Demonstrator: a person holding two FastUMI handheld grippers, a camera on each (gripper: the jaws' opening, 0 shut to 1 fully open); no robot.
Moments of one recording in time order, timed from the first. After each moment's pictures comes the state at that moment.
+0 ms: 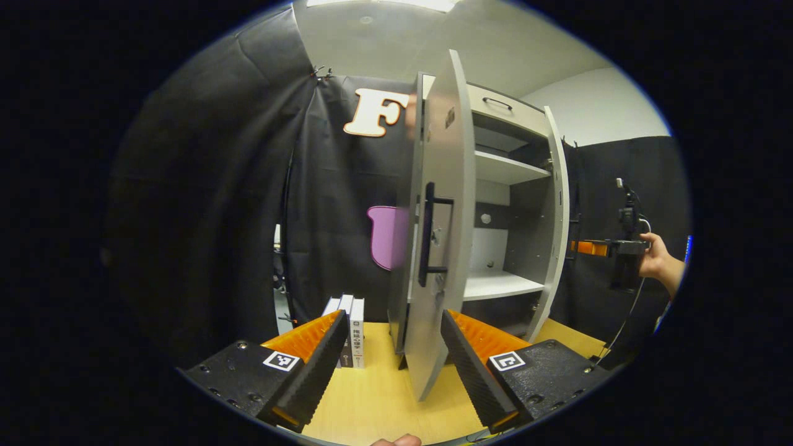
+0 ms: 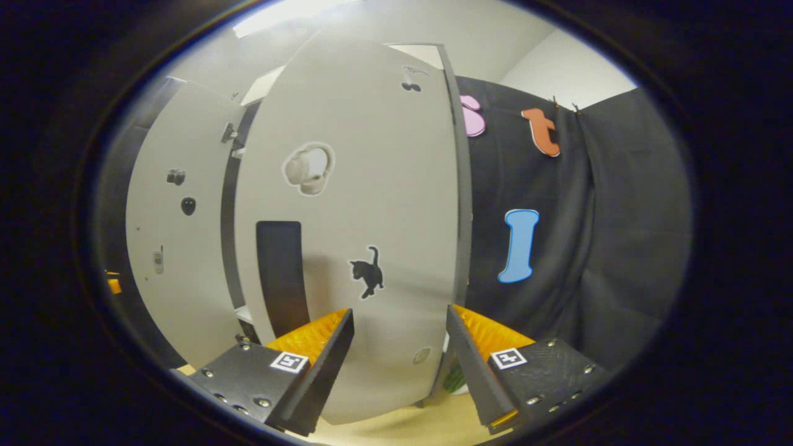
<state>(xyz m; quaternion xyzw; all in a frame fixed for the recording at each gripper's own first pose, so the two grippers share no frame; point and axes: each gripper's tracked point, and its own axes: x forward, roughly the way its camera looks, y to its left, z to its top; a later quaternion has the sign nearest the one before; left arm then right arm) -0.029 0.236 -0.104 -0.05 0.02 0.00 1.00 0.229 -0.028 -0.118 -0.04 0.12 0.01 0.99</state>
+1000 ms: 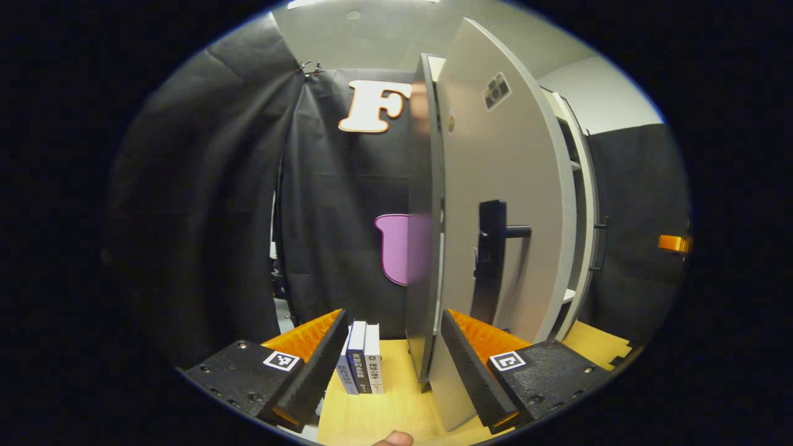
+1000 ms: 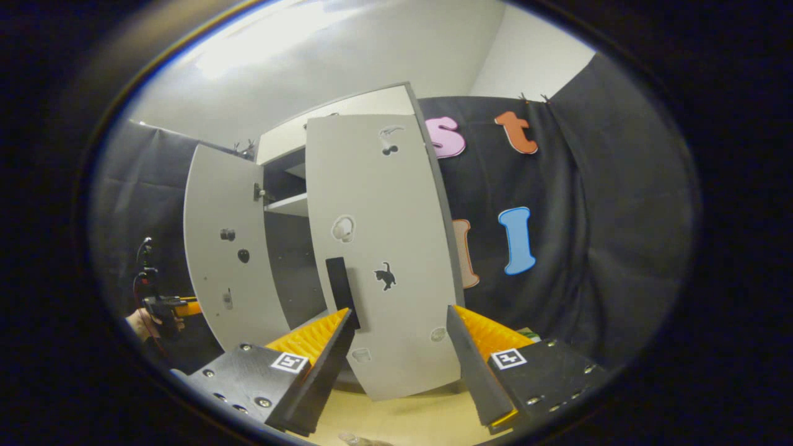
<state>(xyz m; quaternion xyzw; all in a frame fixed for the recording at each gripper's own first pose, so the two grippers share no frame) 0.082 0.250 -0.076 0.00 0.03 0.01 1.00 0.102 -0.042 -0.051 0.07 0.09 0.01 0.99</state>
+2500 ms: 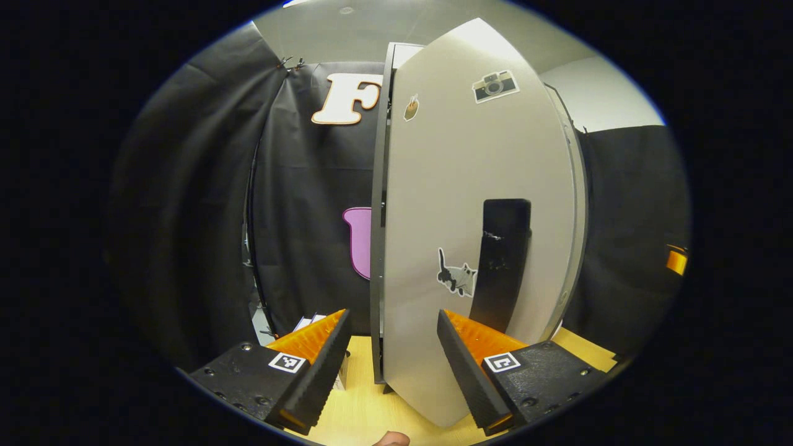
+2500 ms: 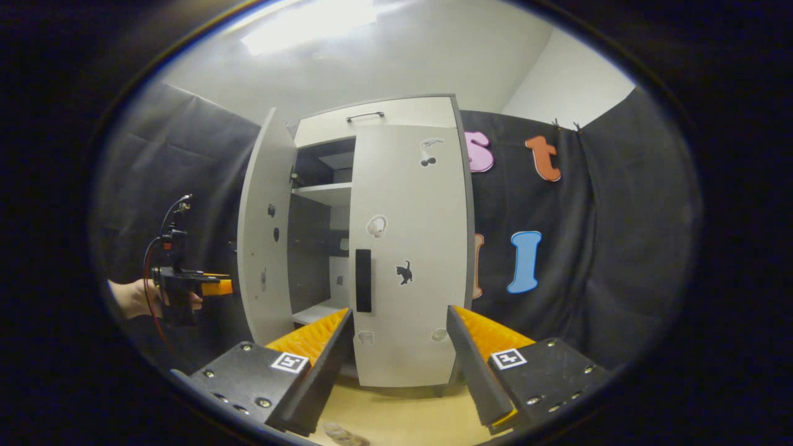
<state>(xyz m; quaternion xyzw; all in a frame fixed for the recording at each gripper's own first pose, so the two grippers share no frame) 0.112 0.161 -0.084 -0.03 0.05 0.00 1.00 0.089 -0.001 -0.050 -0.02 0.08 0.05 1.00</state>
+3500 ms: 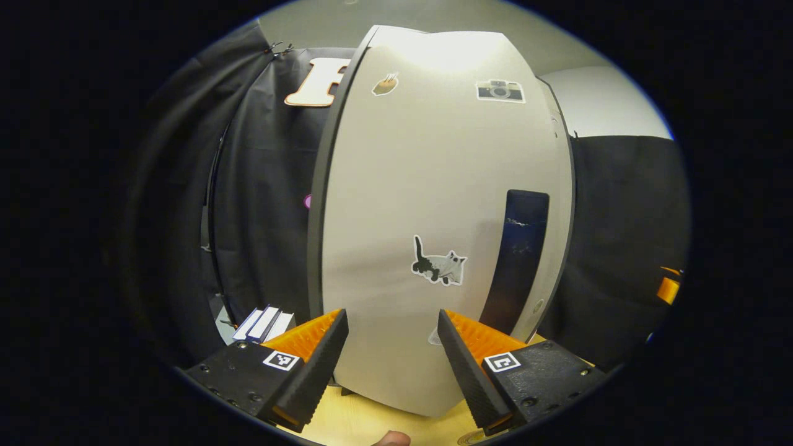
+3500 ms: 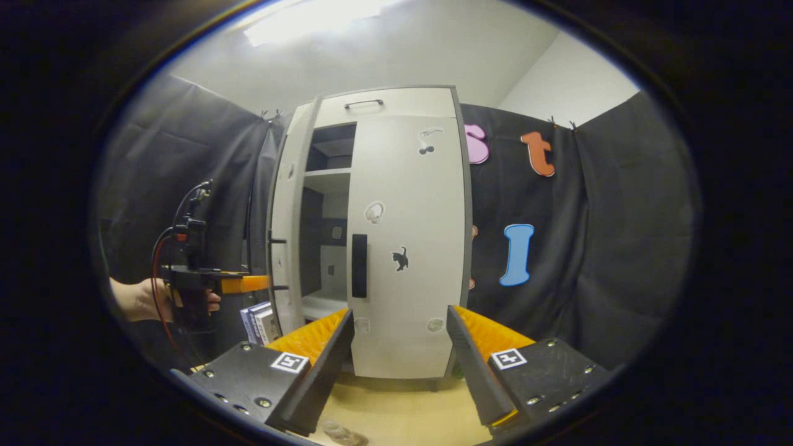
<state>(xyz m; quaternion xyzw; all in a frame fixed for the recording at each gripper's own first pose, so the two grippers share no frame) 0.160 0.080 -0.091 -0.05 0.06 -0.06 0.99 0.086 0.006 -0.070 -0.04 0.09 0.02 0.99</state>
